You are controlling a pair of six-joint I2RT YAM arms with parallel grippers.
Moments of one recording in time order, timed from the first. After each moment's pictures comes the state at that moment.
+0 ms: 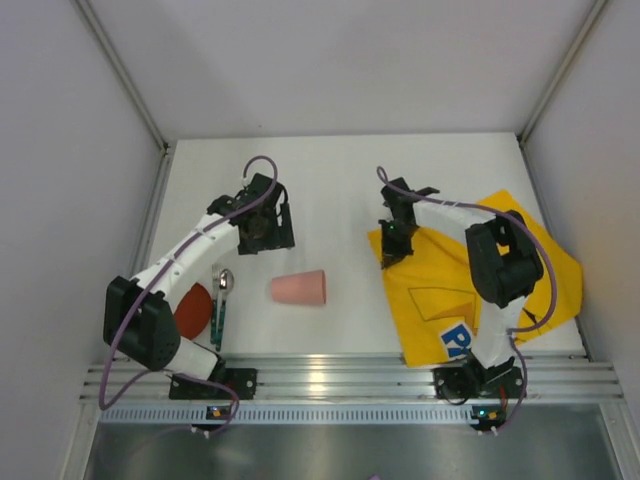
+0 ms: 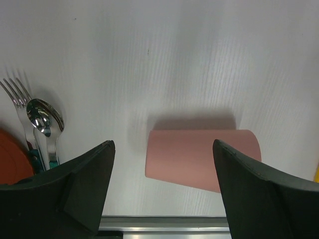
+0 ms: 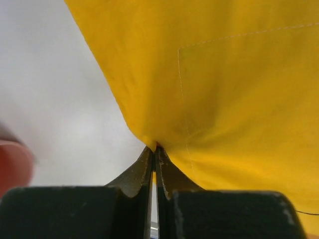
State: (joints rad) left arm -0.47 1.48 1.24 -0.86 -0.18 -0.58; right arm 0.38 1.87 1.24 -0.78 -0.13 0.44
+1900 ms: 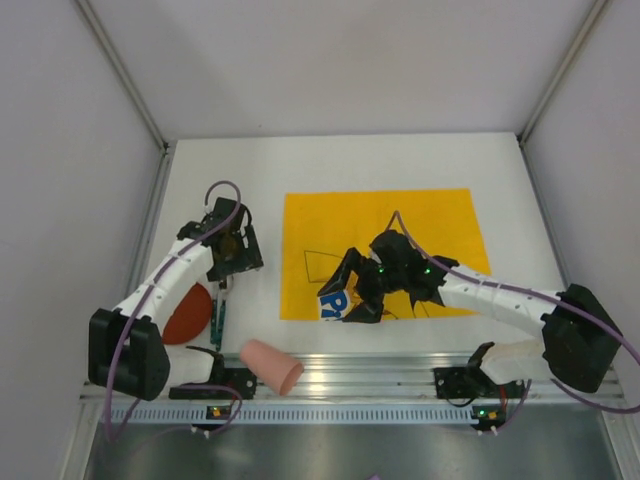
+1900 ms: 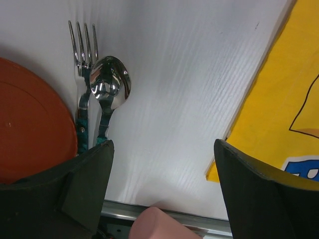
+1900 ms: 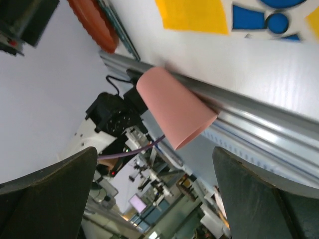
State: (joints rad) left arm -0.27 1.28 0.95 -0.85 -0.18 -0.55; right arm 0.82 1.30 0.76 -0.25 -0.47 1.41
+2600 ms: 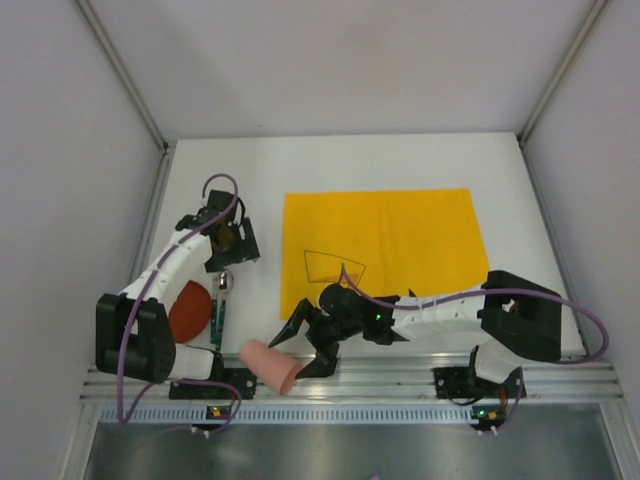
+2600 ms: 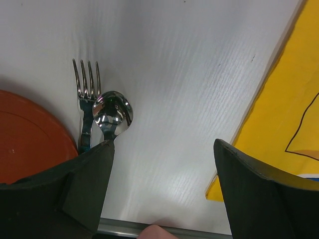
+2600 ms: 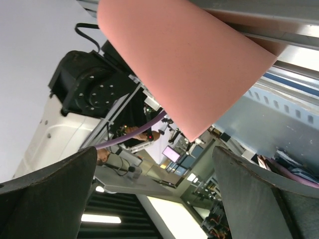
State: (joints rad) left arm -0.19 1.37 0.98 -0.76 -0.13 -0.48; right arm 1.26 1.57 0.75 0.19 -0.41 1.97
